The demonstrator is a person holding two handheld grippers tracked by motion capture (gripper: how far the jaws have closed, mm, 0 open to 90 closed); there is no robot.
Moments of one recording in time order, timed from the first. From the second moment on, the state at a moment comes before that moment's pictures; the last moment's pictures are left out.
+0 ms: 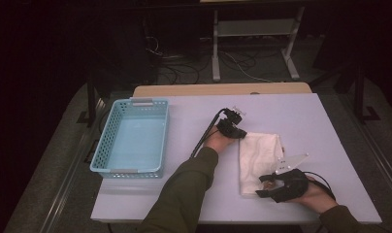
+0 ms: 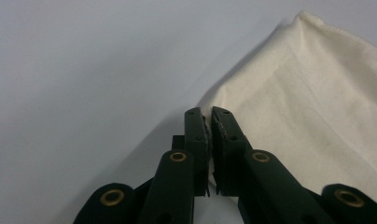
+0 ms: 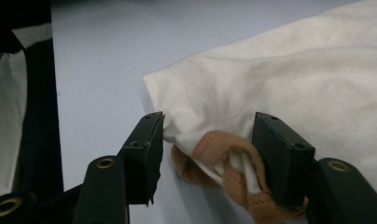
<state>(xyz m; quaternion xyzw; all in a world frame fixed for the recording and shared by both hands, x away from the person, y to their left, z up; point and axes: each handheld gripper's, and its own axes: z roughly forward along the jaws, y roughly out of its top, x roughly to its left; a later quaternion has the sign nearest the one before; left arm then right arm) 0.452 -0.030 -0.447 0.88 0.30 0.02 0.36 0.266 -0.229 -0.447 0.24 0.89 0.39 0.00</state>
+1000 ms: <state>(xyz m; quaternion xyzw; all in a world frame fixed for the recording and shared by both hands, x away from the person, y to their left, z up) 0.453 -0.029 -0.447 0.88 0.31 0.01 0.37 0.261 -0.226 -0.449 0.23 0.90 0.37 0.09</state>
